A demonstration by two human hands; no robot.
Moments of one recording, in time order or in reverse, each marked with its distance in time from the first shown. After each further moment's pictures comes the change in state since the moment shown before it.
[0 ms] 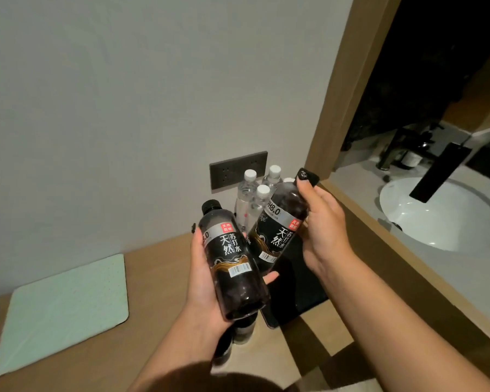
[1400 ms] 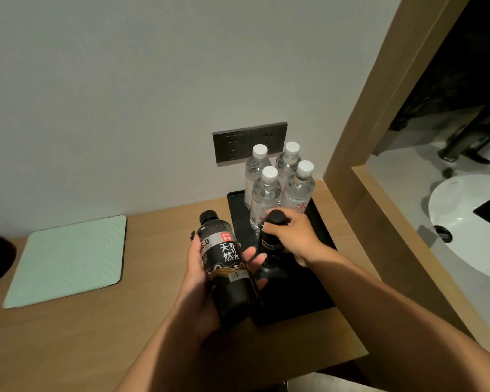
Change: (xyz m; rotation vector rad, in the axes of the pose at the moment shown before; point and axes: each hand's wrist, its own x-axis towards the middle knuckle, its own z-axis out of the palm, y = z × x) left_hand 0.056 -0.036 -0.021 -0.078 0.267 -0.025; right_hand 0.133 0.112 -0.048 -0.647 -0.344 0.123
